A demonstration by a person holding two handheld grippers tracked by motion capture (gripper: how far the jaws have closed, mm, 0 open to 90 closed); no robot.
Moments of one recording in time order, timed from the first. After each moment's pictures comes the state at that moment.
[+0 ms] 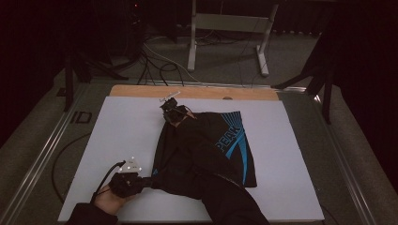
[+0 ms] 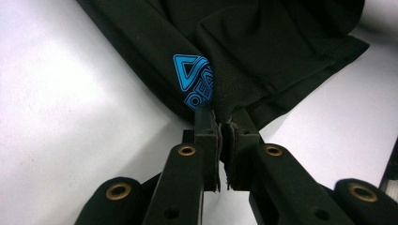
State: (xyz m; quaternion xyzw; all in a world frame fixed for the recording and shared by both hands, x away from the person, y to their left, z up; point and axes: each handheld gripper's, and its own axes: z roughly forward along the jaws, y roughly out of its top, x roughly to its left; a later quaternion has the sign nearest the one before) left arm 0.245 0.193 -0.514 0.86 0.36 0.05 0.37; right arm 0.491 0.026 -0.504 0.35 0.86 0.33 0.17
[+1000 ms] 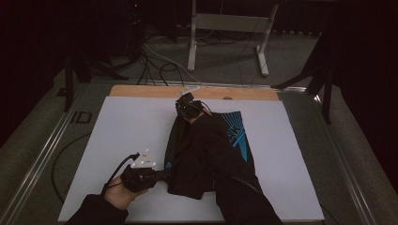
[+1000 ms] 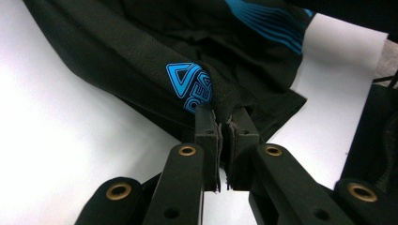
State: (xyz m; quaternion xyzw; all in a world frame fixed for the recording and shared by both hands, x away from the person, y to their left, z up) left arm 0.248 0.149 -0.467 0.87 0.29 0.06 0.39; right arm 0.480 -0.029 -0.467 0.36 0.84 0.36 0.19
